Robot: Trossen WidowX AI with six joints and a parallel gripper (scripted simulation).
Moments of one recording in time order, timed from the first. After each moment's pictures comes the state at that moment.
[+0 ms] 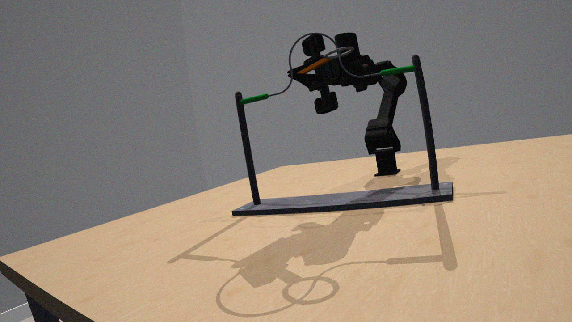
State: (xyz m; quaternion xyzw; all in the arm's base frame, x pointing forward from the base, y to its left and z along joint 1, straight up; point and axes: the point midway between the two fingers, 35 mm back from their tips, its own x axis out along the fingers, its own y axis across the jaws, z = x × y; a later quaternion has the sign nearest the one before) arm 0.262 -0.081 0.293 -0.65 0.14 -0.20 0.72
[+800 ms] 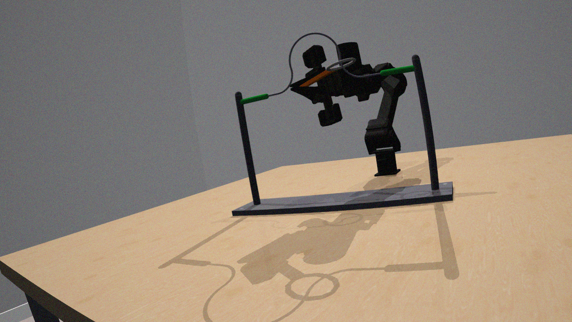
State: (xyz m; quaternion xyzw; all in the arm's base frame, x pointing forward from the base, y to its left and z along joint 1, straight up) arm 0.262 -0.081 0.262 -0.63 0.15 -0.19 0.74
